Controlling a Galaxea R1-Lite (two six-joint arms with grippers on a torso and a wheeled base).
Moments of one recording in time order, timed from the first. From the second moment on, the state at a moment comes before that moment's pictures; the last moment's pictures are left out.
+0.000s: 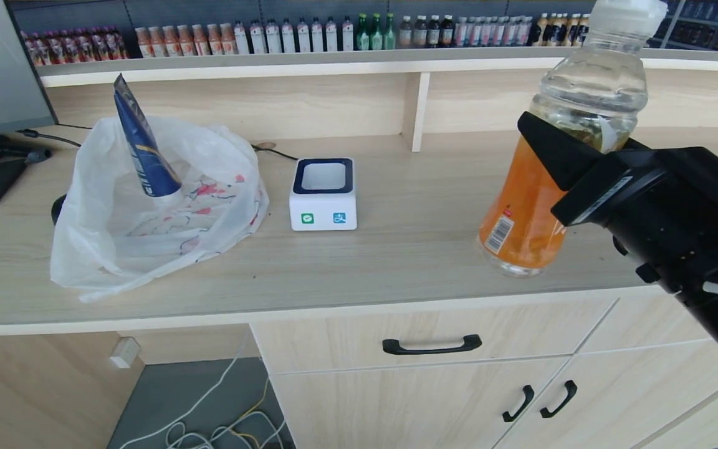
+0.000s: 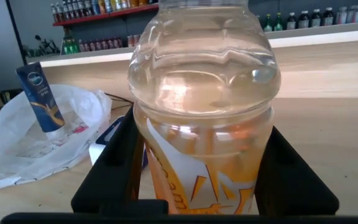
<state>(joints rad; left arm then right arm) 0.00 0.00 0.00 0.00 0.00 -0.01 0.74 1.46 -0.65 -1.28 -0.32 -0.09</state>
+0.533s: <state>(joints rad) 0.00 0.00 0.00 0.00 0.00 -0.01 0.74 1.45 -0.64 -1.28 -0.30 -0.09</state>
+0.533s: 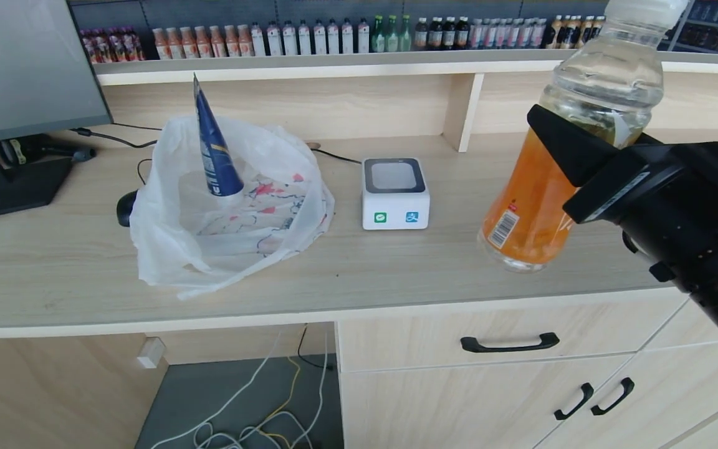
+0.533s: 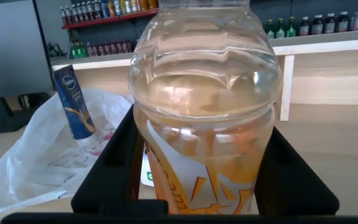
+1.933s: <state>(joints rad) 0.00 0.00 0.00 0.00 0.00 0.00 0.71 1.64 -1.13 -1.05 -0.26 -0.51</state>
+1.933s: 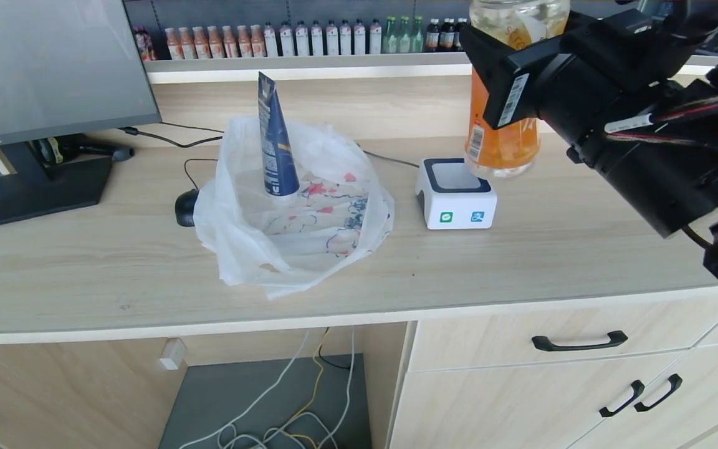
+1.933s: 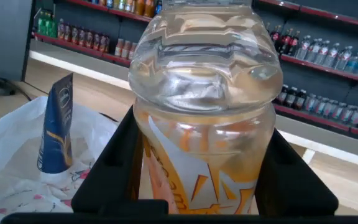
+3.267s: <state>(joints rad) 0.00 0.00 0.00 0.00 0.00 0.00 0.48 1.84 -1.40 -0.87 0.45 -1.04</state>
